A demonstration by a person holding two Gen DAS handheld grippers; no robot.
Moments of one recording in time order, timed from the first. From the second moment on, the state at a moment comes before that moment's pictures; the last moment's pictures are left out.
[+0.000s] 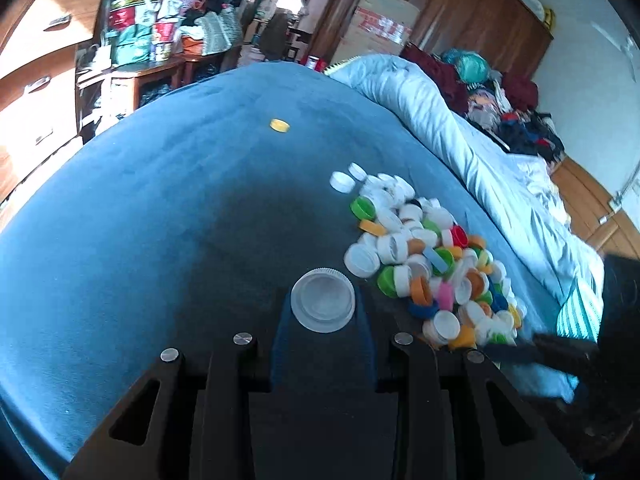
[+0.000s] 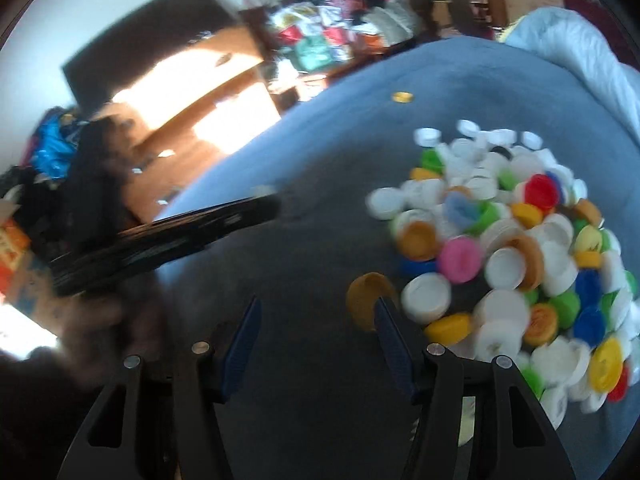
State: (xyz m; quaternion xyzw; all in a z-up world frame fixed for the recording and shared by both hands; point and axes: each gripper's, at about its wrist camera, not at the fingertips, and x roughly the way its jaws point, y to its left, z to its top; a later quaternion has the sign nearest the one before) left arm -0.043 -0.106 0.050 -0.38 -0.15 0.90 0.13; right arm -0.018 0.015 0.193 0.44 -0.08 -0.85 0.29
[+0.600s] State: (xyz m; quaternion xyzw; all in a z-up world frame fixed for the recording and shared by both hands) left arm -0.042 -0.109 0.050 -0.39 -0.14 0.91 0.10; right arm -0.043 -0.028 0.150 0.47 0.02 -0.86 0.20
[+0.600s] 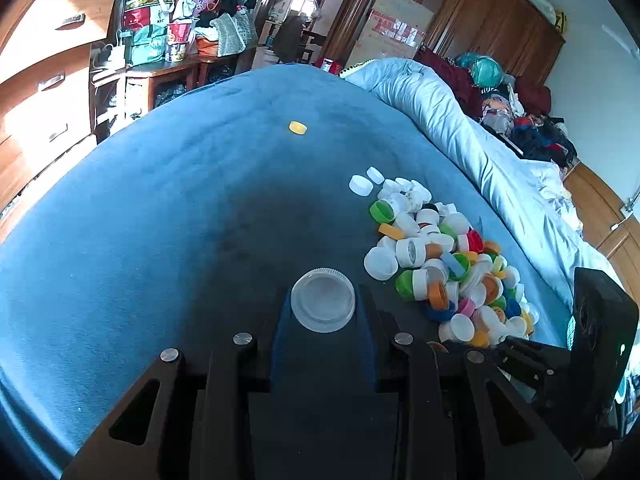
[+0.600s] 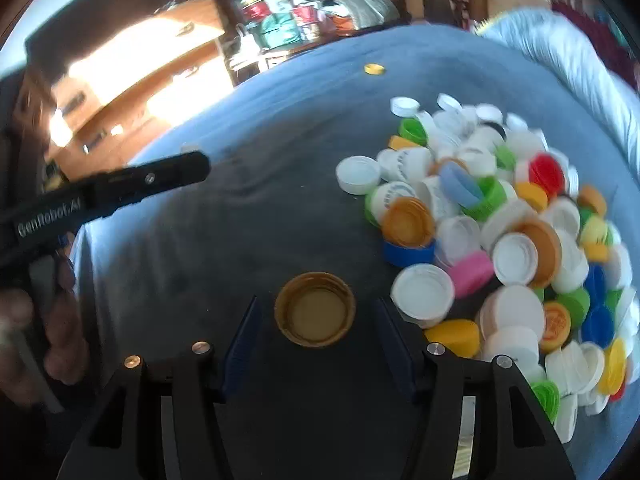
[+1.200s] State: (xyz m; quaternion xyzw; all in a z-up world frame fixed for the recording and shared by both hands) left arm -0.012 -0.011 0.137 -0.37 -0.05 0.92 0.14; right arm 0.023 0.066 0.290 0.35 -0.02 -0.93 0.08
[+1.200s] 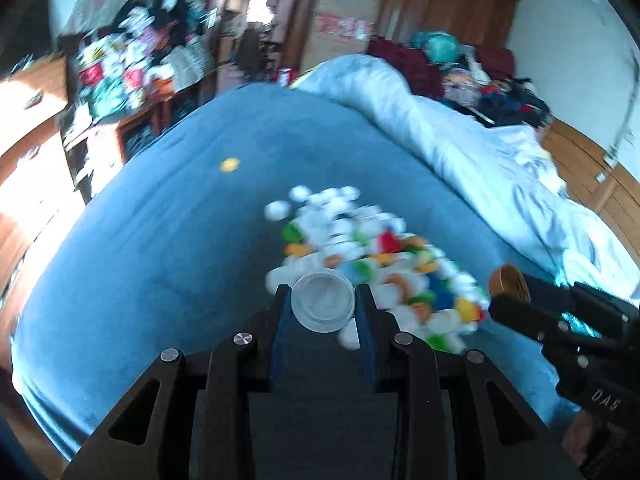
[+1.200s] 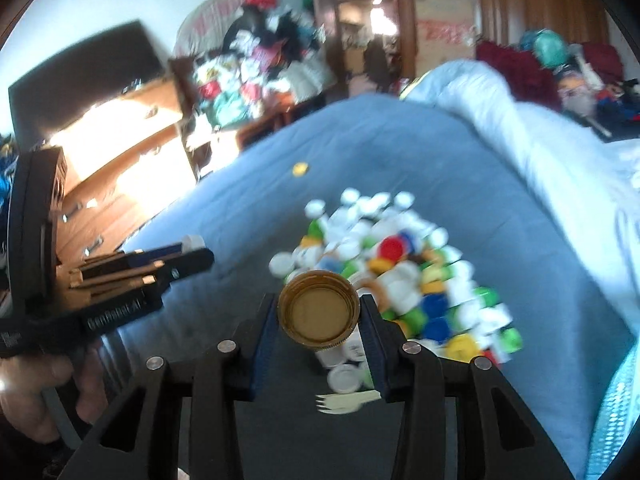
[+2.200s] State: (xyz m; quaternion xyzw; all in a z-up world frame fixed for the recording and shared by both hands) left arm 0.012 0.171 0.230 -0.32 0.08 0.91 0.24; right arm 0.121 0.211 0.388 0.27 -0.02 -0.96 -0.09
